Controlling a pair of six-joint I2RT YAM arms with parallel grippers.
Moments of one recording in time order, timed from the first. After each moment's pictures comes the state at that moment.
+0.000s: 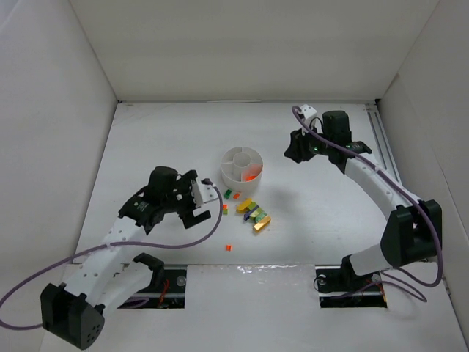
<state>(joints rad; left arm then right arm) -0.39 0.83 0.67 -0.59 0.41 0.76 0.25 1.46 1.14 -0.31 -0.48 -0.14</state>
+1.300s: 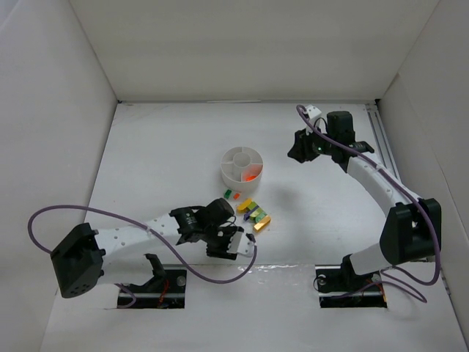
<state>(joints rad) -1.04 1.16 0.64 -0.54 0.42 0.74 0.20 1.47 1.13 -0.31 -0.51 -0.13</state>
